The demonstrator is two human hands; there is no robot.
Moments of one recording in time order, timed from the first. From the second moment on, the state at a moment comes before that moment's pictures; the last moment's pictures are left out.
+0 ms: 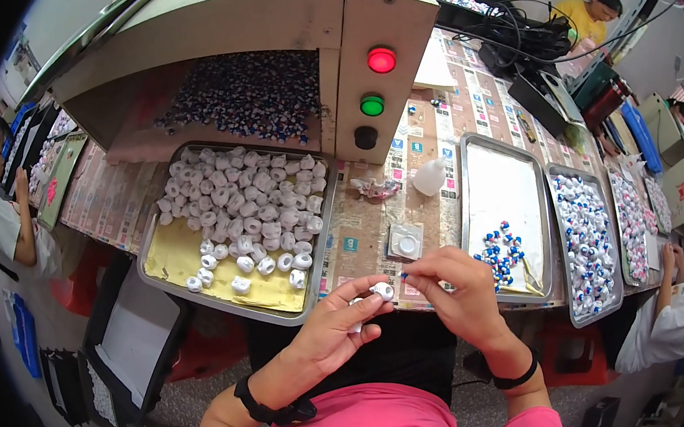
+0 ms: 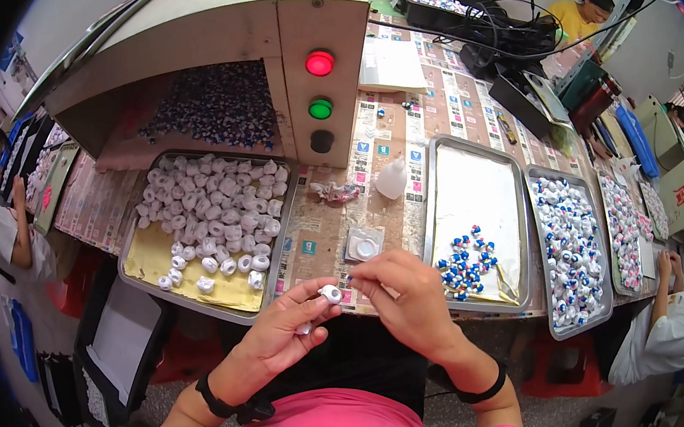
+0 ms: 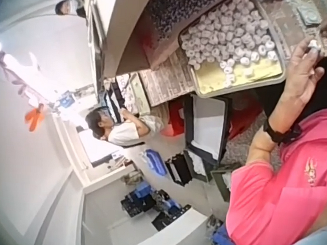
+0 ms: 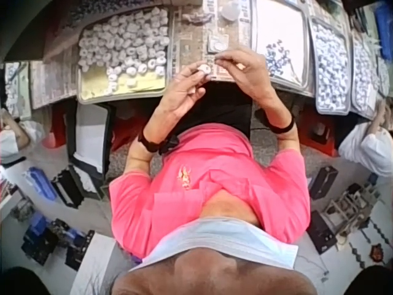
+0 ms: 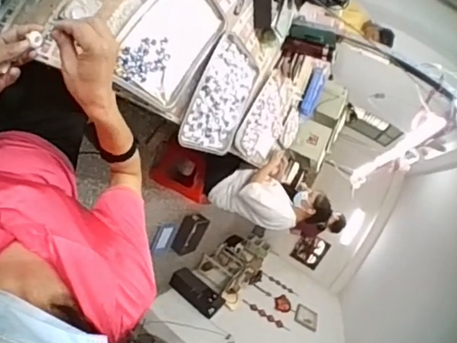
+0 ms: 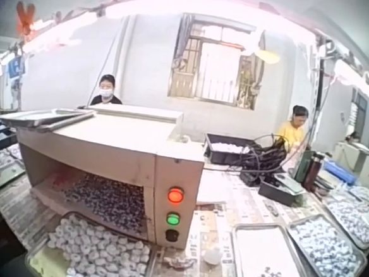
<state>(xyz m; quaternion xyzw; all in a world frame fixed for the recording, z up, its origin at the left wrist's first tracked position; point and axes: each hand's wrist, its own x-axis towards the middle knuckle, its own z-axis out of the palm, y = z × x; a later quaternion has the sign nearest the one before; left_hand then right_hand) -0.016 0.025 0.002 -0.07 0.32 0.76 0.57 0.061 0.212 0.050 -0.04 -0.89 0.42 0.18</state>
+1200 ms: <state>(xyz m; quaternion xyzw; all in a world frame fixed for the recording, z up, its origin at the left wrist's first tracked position) -0.006 0.046 0.006 0.00 0.33 0.74 0.59 0.085 0.229 0.056 -0.08 -0.78 0.62 0.07</state>
